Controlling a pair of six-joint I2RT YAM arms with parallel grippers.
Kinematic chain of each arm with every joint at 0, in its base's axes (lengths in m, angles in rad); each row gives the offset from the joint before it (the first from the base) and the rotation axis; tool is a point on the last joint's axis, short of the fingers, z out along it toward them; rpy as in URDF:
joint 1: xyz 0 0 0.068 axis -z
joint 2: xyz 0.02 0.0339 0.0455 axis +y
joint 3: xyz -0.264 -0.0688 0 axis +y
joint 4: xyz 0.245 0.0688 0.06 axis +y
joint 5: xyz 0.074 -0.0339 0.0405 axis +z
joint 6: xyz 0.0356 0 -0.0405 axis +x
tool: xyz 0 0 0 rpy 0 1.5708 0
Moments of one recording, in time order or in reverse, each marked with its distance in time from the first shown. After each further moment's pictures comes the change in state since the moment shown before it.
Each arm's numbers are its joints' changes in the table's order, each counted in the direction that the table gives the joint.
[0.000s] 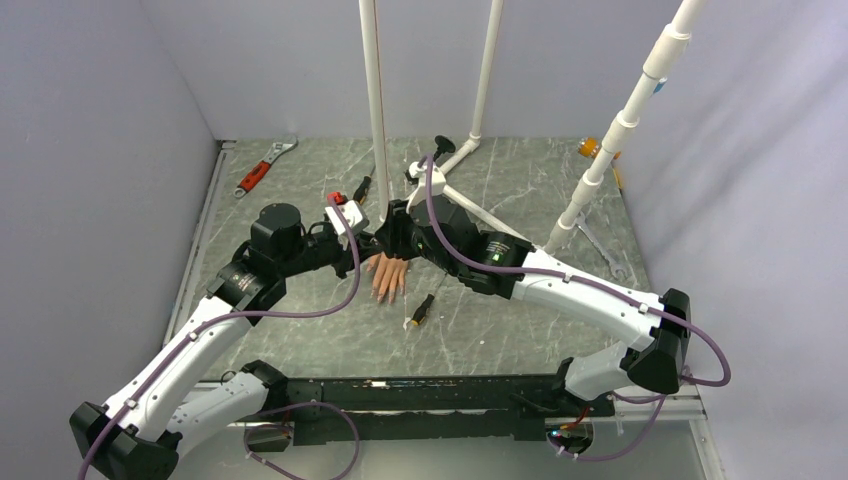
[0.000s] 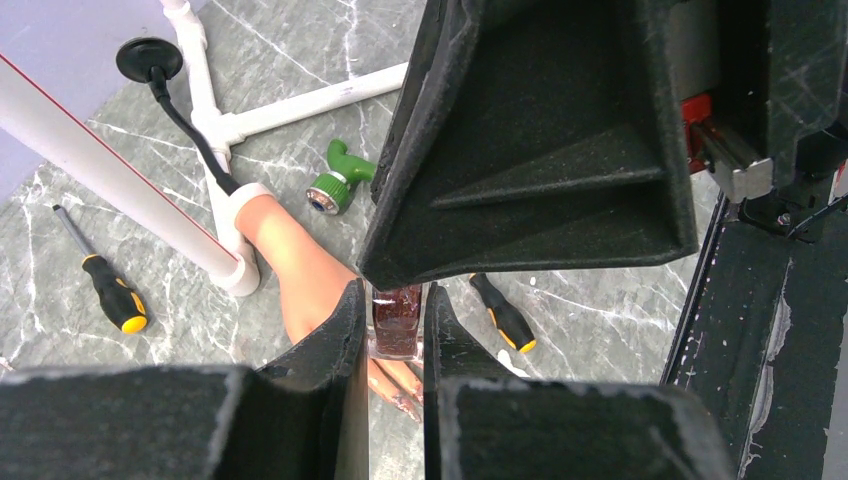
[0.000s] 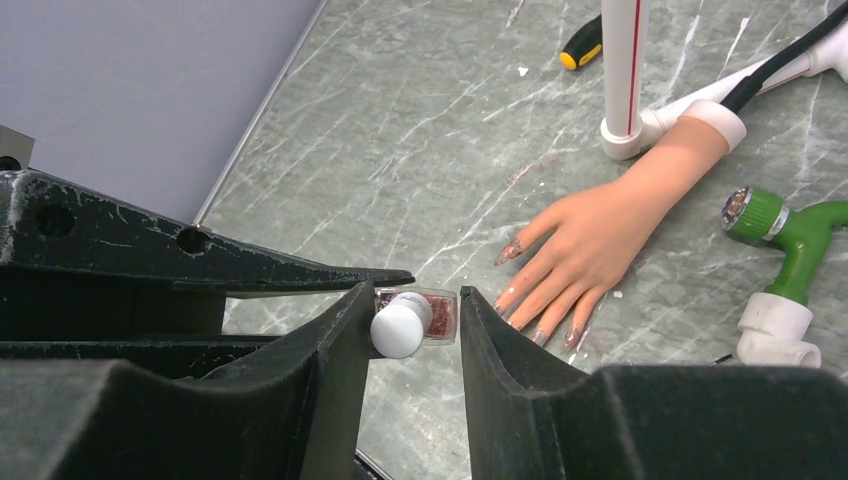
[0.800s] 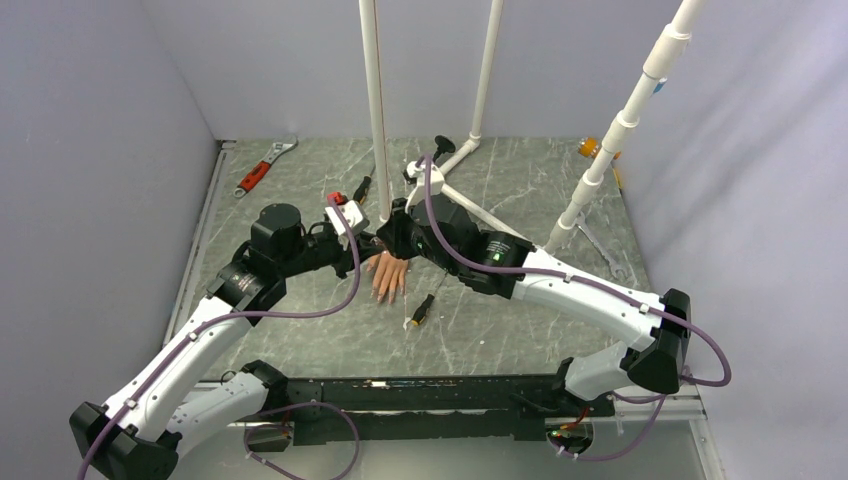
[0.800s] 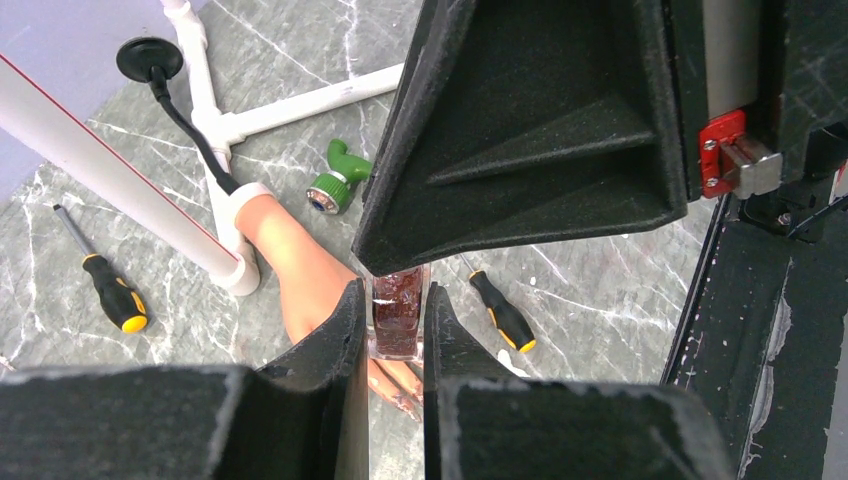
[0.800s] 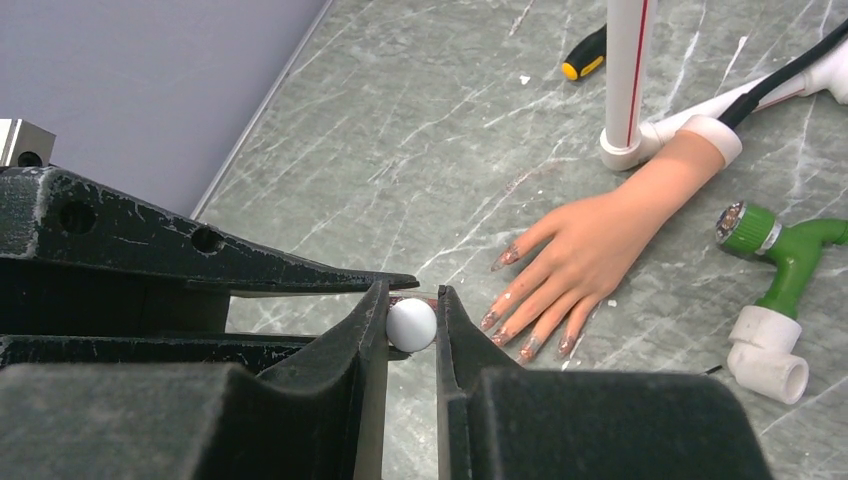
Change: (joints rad) left arm 0.000 -0.001 0.000 0.000 0.004 0.000; right arm -0.004 0.000 -0.007 -0.006 0.000 -0.029
